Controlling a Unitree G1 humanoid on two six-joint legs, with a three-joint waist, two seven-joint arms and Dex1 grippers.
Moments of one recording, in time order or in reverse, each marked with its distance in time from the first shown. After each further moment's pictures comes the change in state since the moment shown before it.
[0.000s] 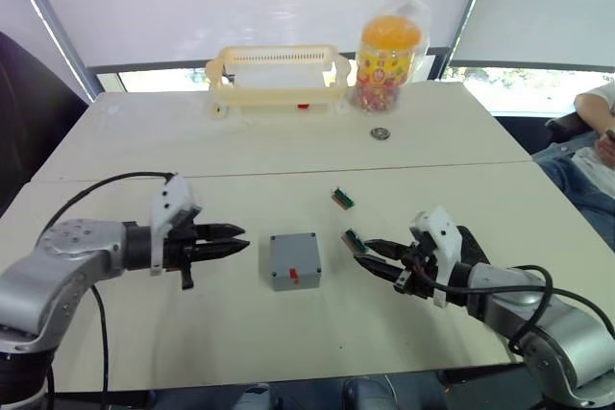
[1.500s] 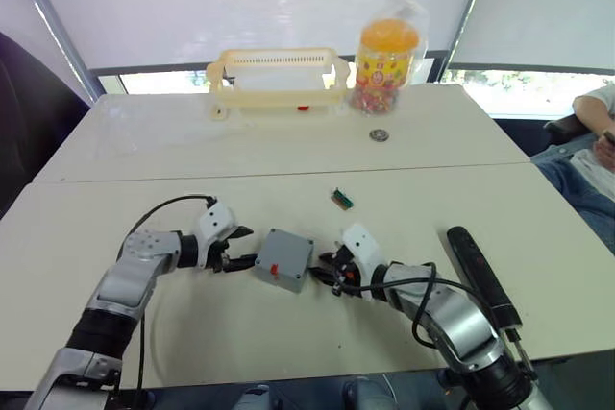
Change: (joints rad) left arm -0.142 -0.242 -0.262 0.636 0.450 -0.499 -0.042; right arm -0.175 0.199 0.428 0.381 -0.343 -0.186 -0.052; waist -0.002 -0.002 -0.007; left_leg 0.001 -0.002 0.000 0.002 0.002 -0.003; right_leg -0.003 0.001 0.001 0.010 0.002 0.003
